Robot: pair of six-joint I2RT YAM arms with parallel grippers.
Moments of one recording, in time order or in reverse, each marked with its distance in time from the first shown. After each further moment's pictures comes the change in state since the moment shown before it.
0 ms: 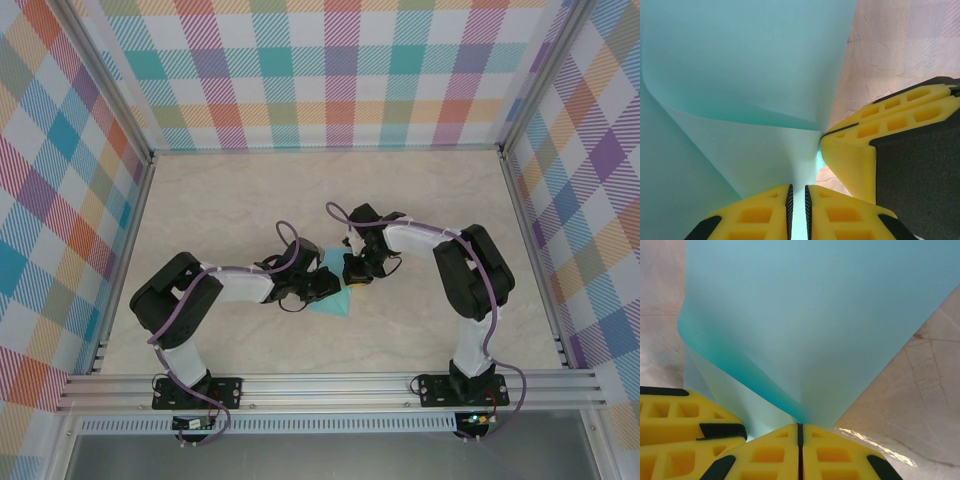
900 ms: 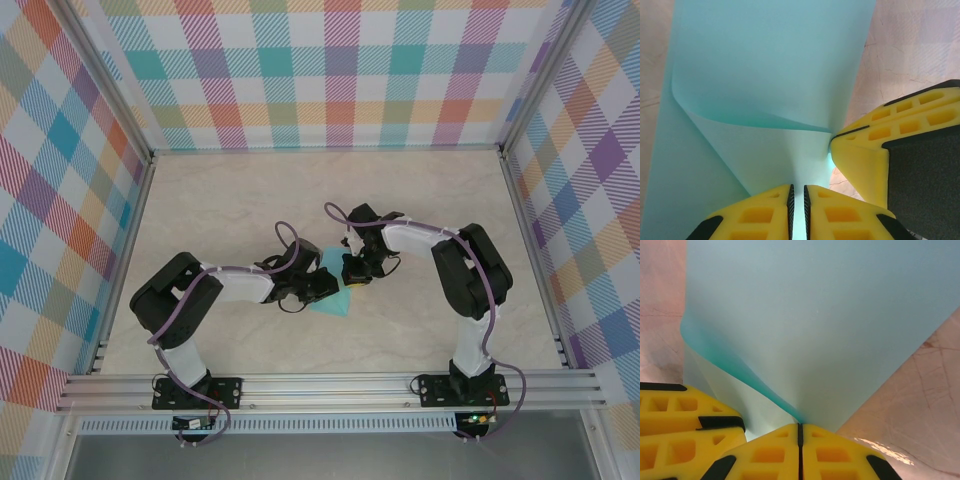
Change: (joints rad) left arm 0.000 0.000 0.000 -0.021 -0.029 0.000; right arm 0.000 0.011 0.008 0.001 -0.004 -0.014
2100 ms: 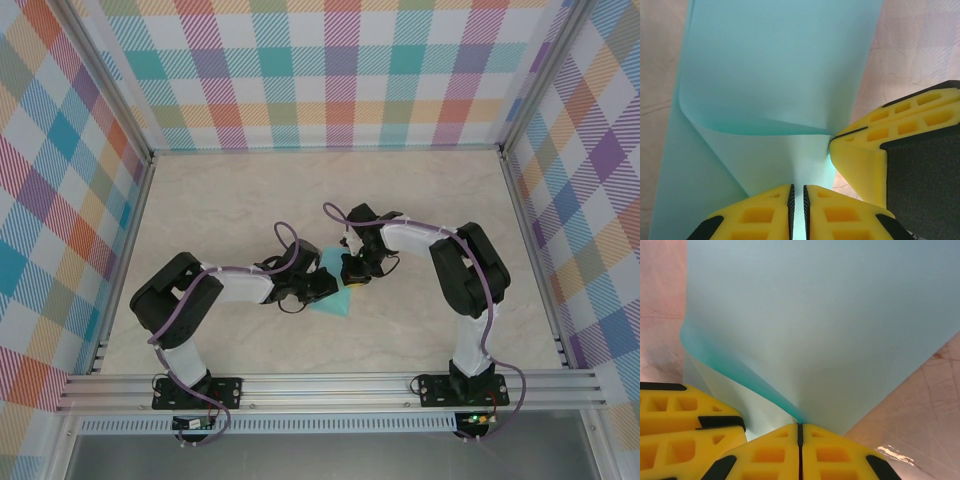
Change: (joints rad) left arm 0.000 0.000 -0.008 0.010 -0.015 -0.003; right arm 0.000 0.017 0.012 -0.003 -0.007 -0.009
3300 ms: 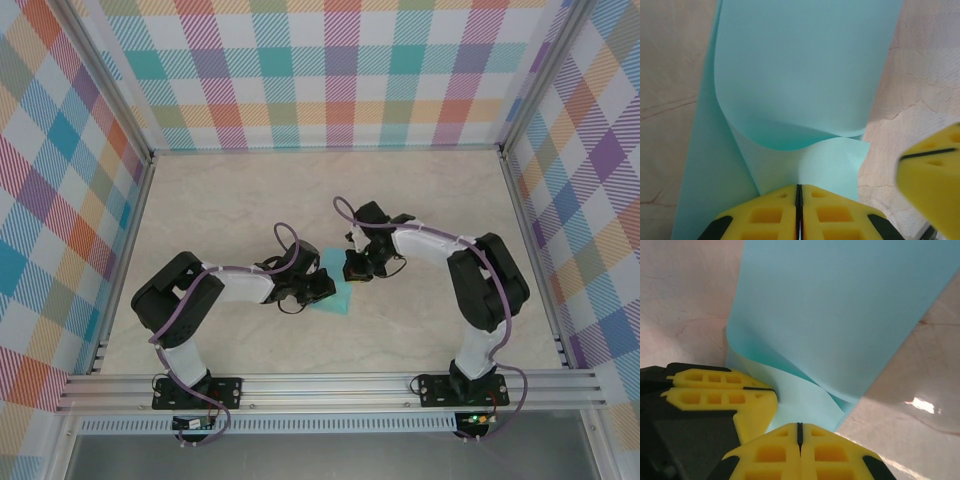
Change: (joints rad) left arm 0.000 0.010 0.003 -0.030 -0.014 0.000; right arm 0.002 -0.119 -0.087 0.083 -0.030 0.095
